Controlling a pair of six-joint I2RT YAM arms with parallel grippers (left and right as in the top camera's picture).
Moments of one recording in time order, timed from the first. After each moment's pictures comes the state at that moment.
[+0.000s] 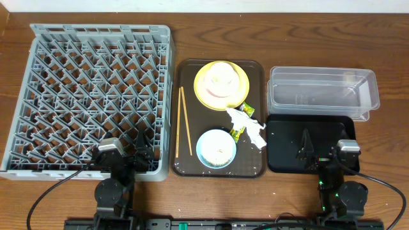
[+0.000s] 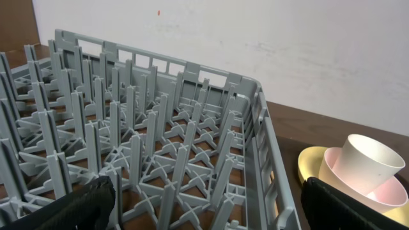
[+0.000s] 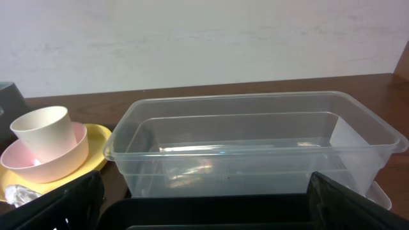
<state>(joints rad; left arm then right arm) -0.07 0.01 0.02 -0.11 -0.14 -0.24 -0.02 0.01 0.01 -0.07 -0.02 0.11</state>
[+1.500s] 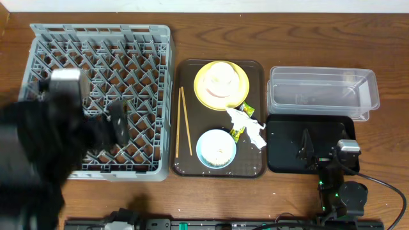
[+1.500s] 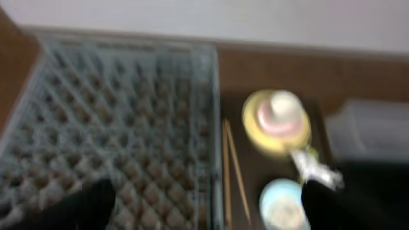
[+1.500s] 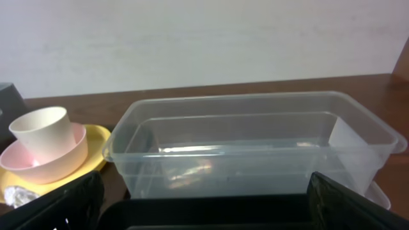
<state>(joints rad) -0.07 1.06 1.82 -1.40 0.04 -0.11 -0.02 0.01 0.01 -0.07 -0.02 0.11</state>
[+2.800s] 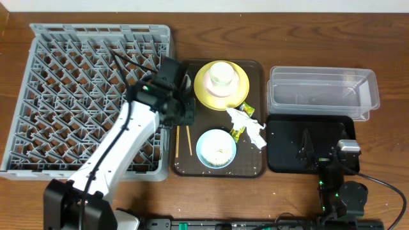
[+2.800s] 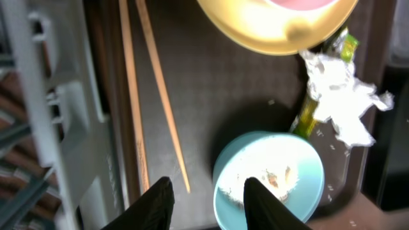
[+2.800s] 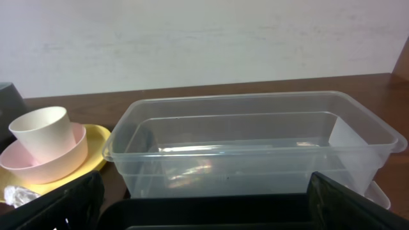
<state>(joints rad) -0.38 1.55 1.24 -0.96 0.17 -0.38 -0.02 0.01 0.01 -0.07 -0.02 0.11</state>
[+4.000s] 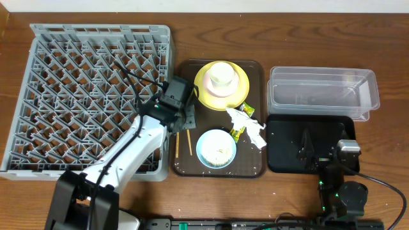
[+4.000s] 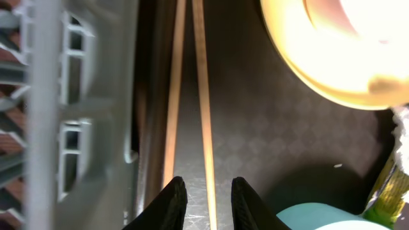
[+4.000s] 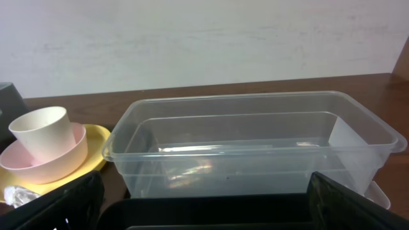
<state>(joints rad) -0.44 1.55 0.98 -0.62 -0.06 -0.52 -0.02 0.01 0.01 -0.07 -0.02 0.11</state>
